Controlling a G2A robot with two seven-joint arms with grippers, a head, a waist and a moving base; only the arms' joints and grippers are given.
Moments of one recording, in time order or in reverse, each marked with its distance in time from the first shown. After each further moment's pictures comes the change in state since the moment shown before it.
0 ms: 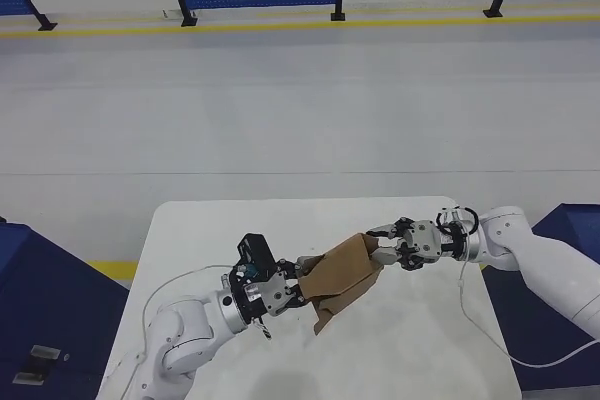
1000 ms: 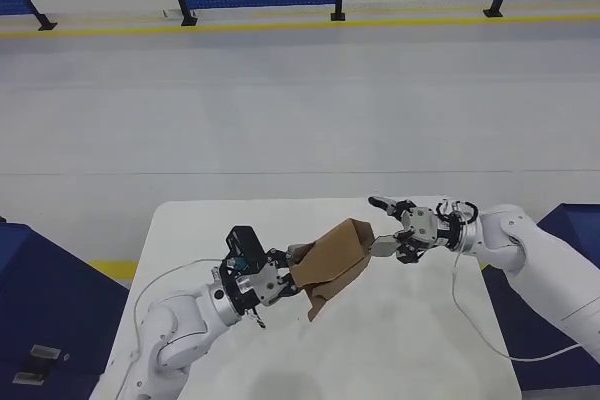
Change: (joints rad) left arm -0.005 -0.003 -0.037 -0.011 0.045 0.026 0.037; right arm -0.176 -0.078 0.285 -0.006 0.284 0.000 -0.377
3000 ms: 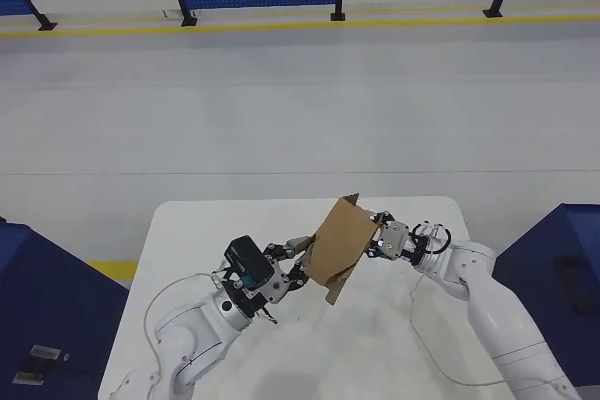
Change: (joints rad) left arm 0.043 -0.019 0.045 -0.048 0.302 0.204 0.229; right arm -0.424 -0.411 0.564 -0.030 -0.776 -0.216 0.172
